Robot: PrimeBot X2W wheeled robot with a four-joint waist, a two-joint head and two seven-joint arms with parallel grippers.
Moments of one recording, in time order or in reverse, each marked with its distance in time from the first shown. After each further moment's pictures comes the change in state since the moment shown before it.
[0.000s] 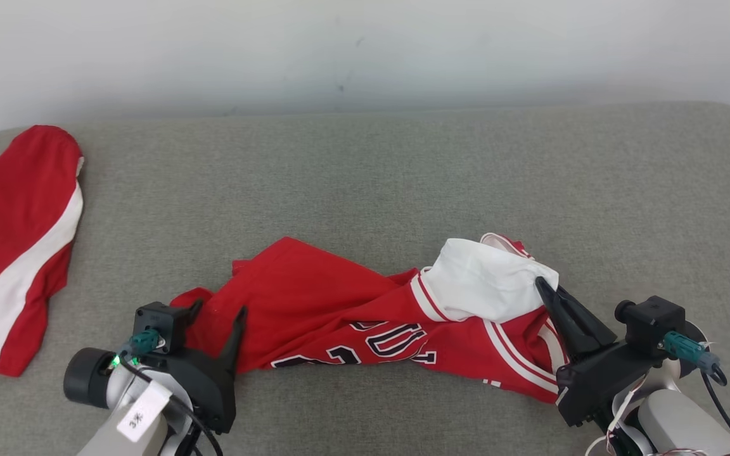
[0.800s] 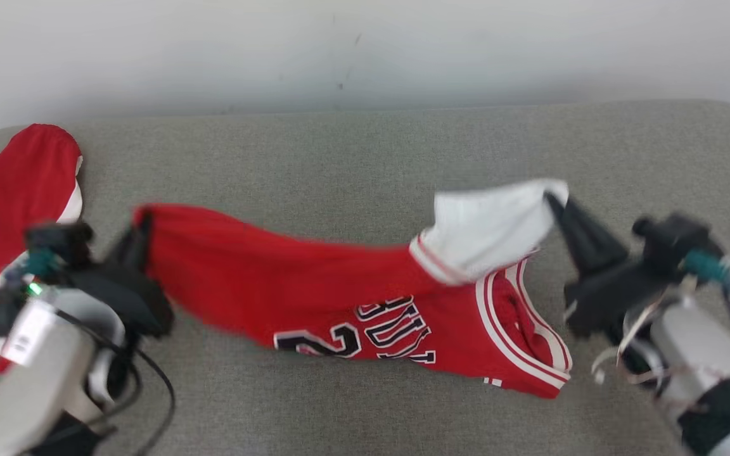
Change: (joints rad) left arm -0.092 0.022 0.128 0.013 -0.099 0.007 0.040; right arm -0.126 -0.012 0.003 0.023 -0.009 0.018 0.001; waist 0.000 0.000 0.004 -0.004
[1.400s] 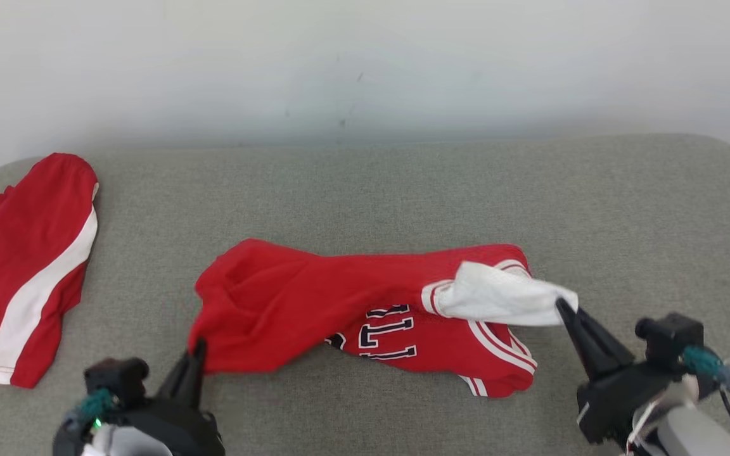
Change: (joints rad) left arm 0.278 -0.005 0.006 -0.161 -0.062 0.019 -0.114; right arm 0.126 -0.016 -0.005 0.057 0.060 0.019 -0.019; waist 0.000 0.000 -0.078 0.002
